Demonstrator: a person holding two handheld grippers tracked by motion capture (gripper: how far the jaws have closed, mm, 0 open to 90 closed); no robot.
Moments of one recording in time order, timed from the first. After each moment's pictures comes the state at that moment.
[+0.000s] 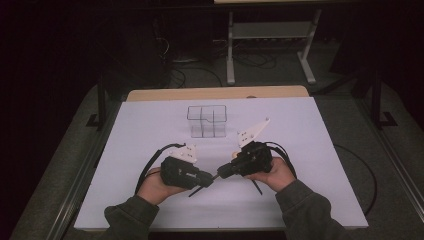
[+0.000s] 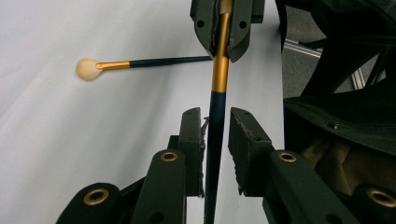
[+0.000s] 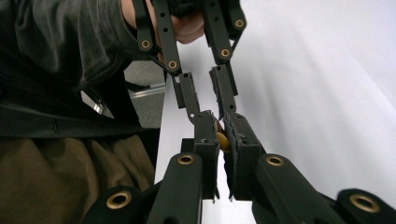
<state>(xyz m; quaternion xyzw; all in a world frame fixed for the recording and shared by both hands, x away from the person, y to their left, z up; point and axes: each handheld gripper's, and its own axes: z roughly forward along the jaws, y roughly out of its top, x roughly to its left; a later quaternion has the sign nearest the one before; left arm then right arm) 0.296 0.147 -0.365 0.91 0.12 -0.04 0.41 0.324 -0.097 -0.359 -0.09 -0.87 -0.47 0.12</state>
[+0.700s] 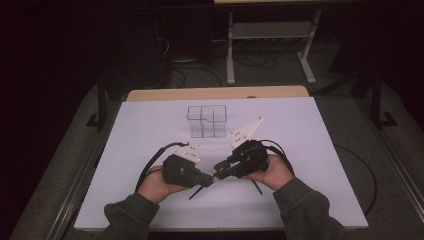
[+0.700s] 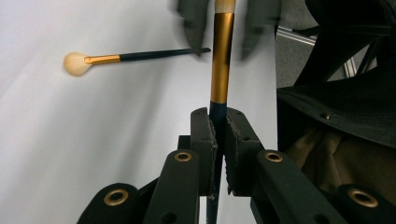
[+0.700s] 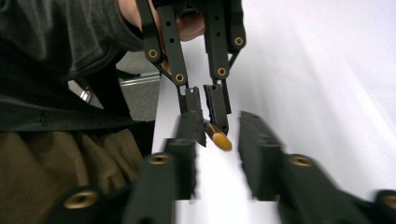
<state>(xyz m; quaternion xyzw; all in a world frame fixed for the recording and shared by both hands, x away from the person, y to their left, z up) 0.296 0.142 -0.363 0.91 0.11 -0.05 0.39 0.320 -0.084 -0.346 -0.08 -0.89 -0.45 0.09</state>
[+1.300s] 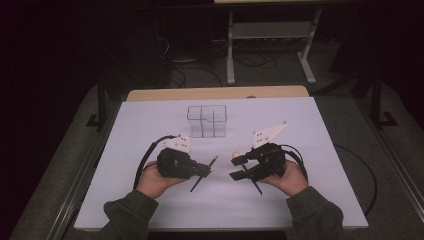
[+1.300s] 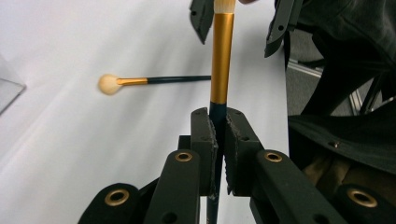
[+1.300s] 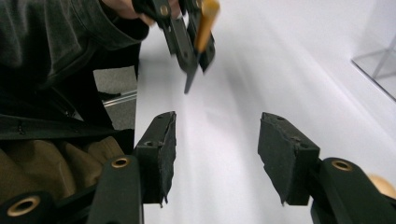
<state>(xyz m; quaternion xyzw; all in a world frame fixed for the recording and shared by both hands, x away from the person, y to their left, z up) 0.312 0.160 -0.357 0.89 0.14 -0.04 0.44 0.315 -0.132 -0.363 -0.15 -0.86 -0.47 0.07</state>
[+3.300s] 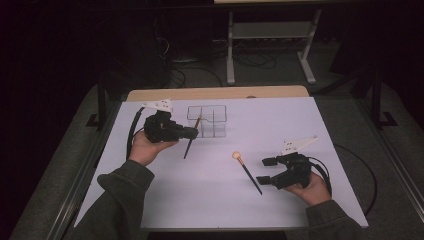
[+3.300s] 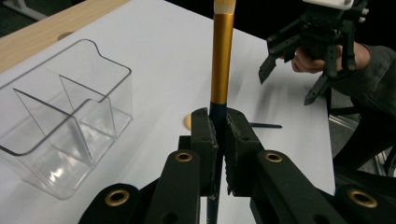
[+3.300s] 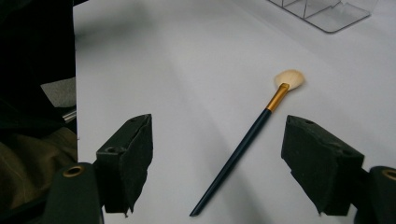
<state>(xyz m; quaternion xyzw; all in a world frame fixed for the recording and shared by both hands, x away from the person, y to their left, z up) 0.385 0.194 -0.322 0.85 0.21 -0.01 0.49 0.307 -0.201 -0.409 -0.25 -0.85 -0.46 0.02</state>
